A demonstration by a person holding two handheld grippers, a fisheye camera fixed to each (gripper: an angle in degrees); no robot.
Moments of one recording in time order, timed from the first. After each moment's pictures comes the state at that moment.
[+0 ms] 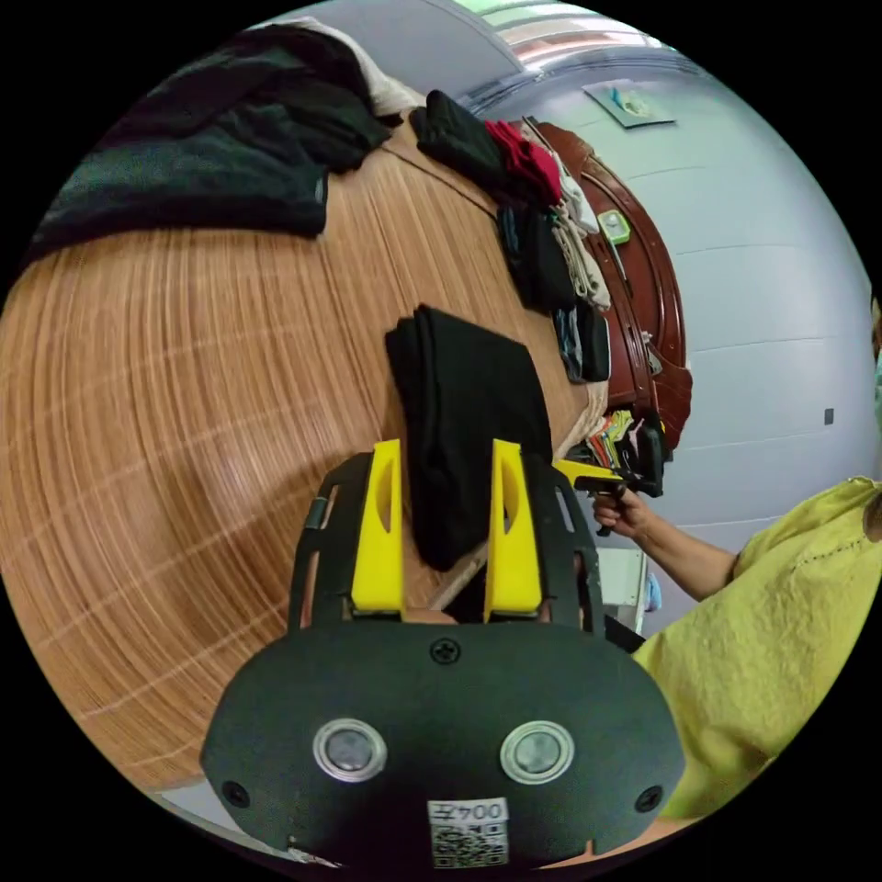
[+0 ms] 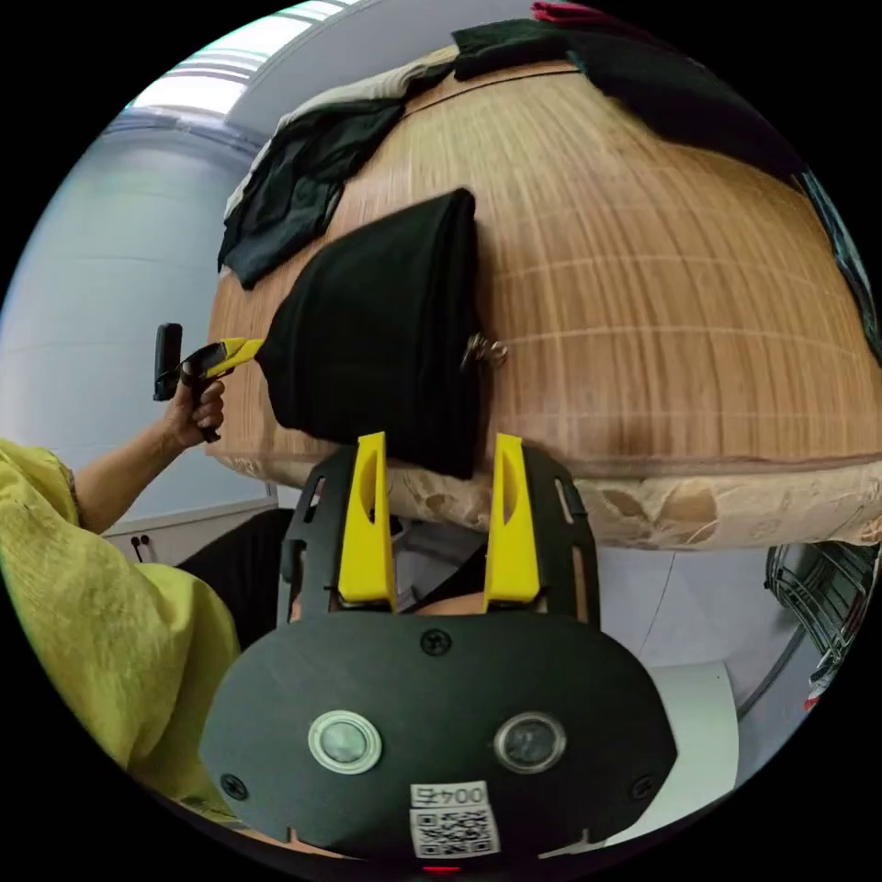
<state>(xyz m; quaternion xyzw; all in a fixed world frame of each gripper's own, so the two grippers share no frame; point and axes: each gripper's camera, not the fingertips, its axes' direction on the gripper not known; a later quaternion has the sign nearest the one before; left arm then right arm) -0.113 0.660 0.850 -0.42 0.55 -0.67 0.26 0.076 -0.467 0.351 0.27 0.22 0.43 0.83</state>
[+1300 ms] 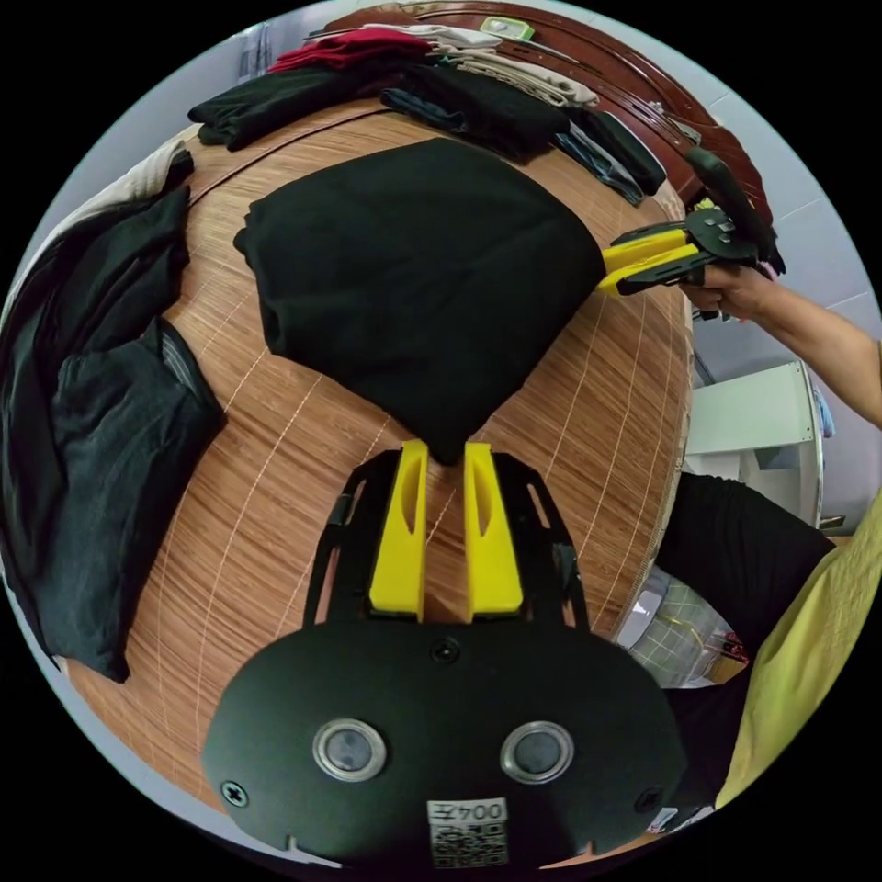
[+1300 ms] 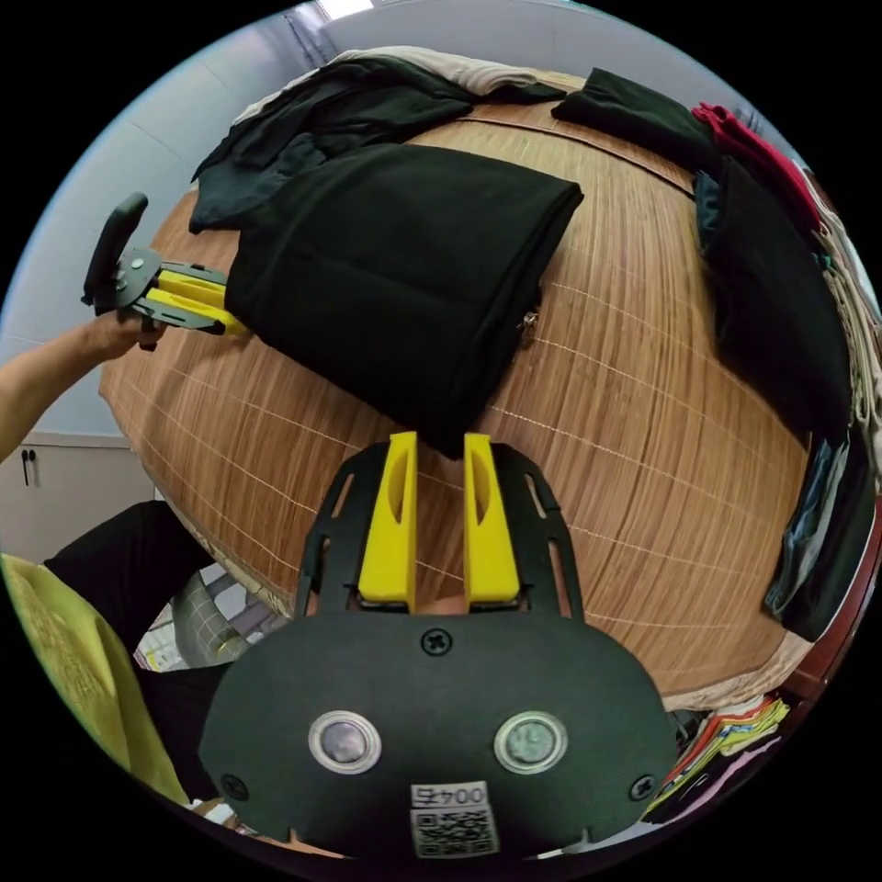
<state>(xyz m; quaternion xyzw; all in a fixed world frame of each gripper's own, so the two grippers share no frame) -0.122 0.550 1.110 -0.44 0.66 -0.34 0.50 0.129 -0.565 0.262 0.13 0.41 0.34 0.84</state>
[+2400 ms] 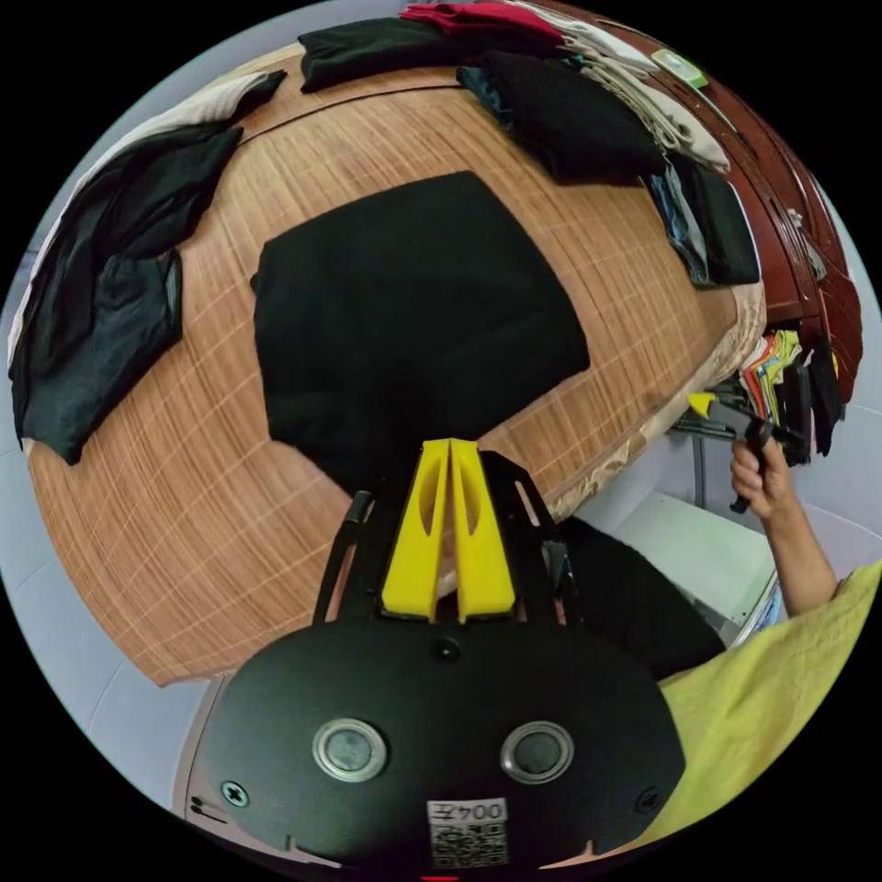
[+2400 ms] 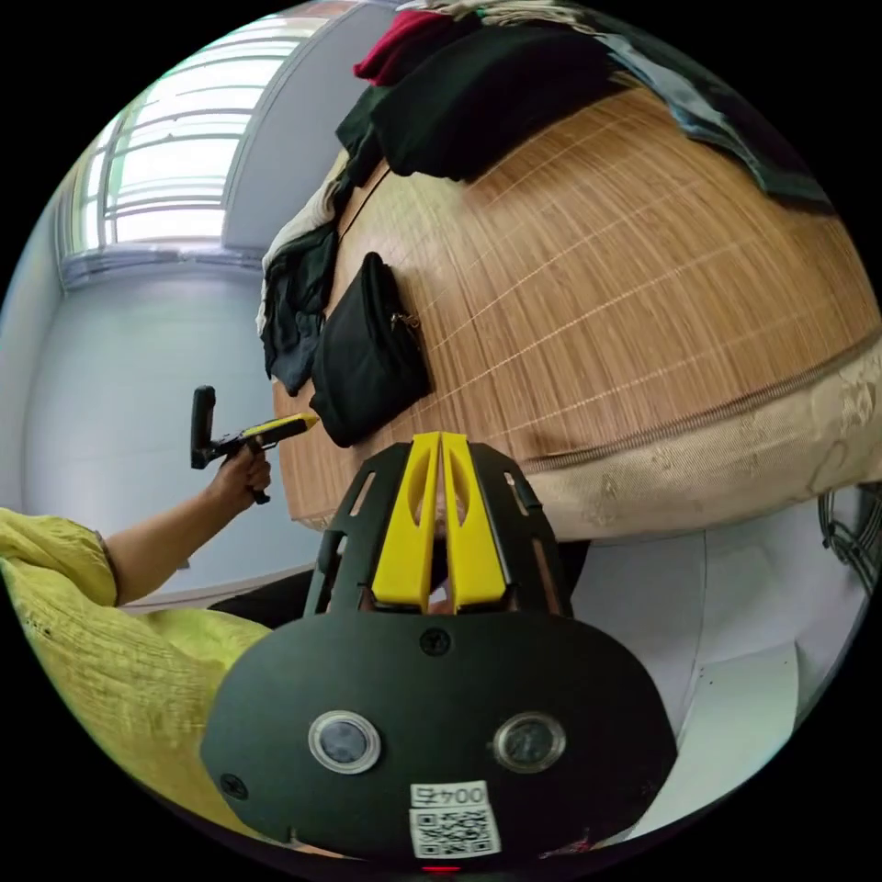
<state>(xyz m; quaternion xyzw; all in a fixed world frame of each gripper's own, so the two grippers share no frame) -0.229 0.292 1.236 -0.63 0.54 -0.41 0.38 0.096 -0.227 0.243 0.42 0.09 0.47 0.78</state>
